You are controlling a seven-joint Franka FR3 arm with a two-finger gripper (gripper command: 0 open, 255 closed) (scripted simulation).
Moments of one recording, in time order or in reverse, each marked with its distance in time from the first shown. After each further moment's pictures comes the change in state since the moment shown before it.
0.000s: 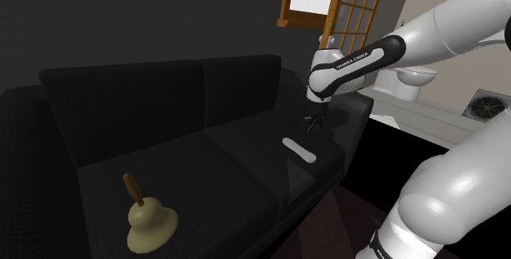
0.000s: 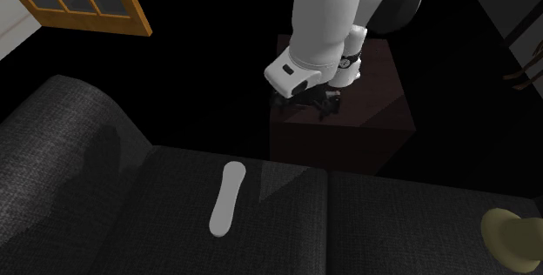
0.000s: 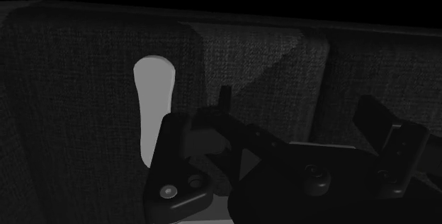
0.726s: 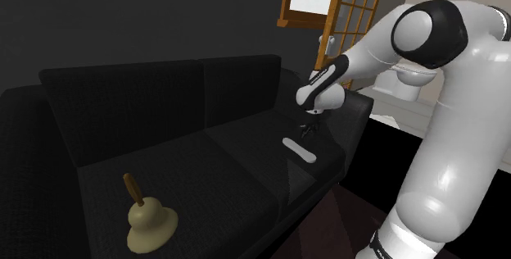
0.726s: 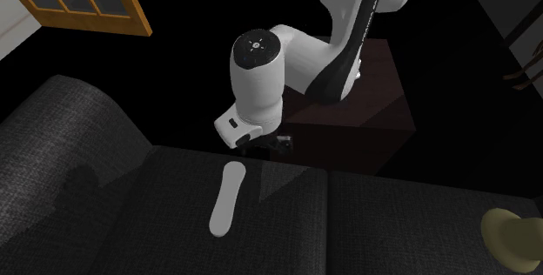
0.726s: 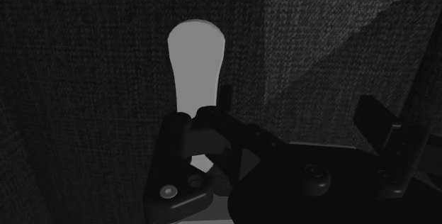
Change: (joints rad) arm -0.039 0.438 -0.094 0.184 0.197 0.290 -0.250
